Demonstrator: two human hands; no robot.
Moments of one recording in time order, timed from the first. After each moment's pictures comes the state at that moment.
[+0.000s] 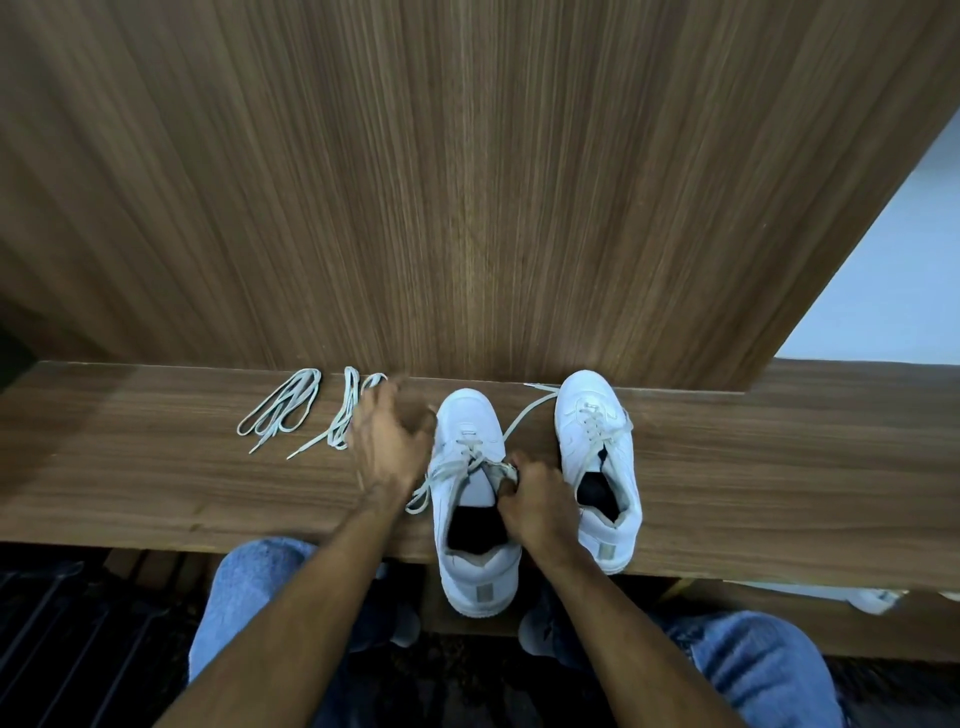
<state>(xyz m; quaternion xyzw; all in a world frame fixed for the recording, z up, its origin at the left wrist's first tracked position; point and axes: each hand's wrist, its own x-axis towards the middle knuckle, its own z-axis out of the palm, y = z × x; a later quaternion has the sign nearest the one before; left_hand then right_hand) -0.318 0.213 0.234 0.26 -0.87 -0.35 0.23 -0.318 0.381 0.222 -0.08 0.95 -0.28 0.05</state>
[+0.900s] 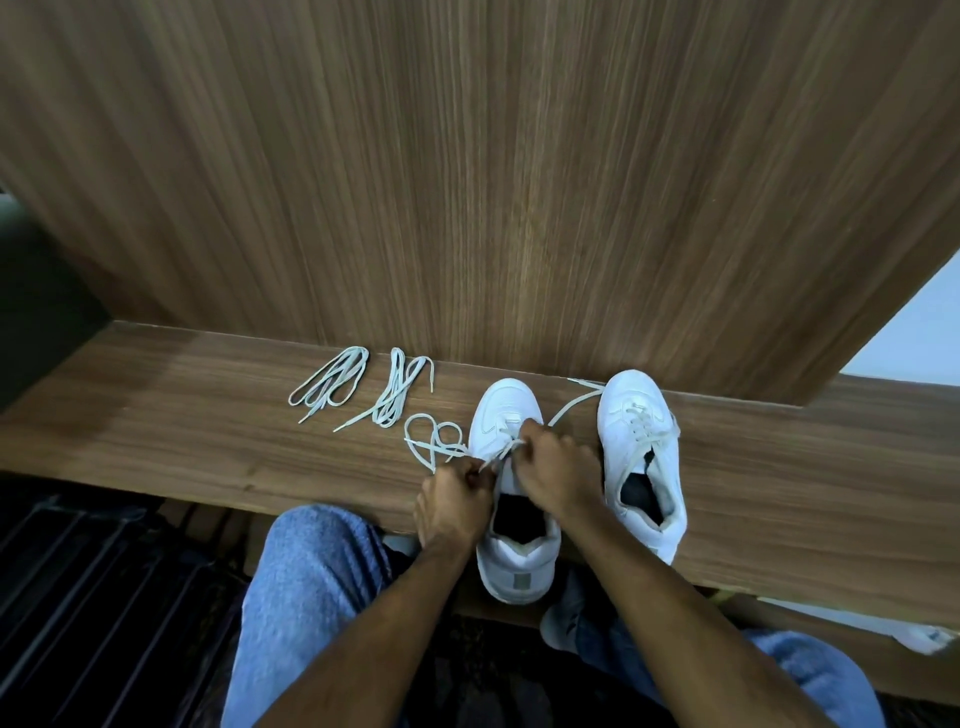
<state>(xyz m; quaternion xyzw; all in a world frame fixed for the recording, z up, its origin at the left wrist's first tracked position) -0.268 0.251 0.195 0.34 -0.86 -0.38 0.07 -0.340 0.355 0.227 -0.20 0.97 -0.16 0.04</state>
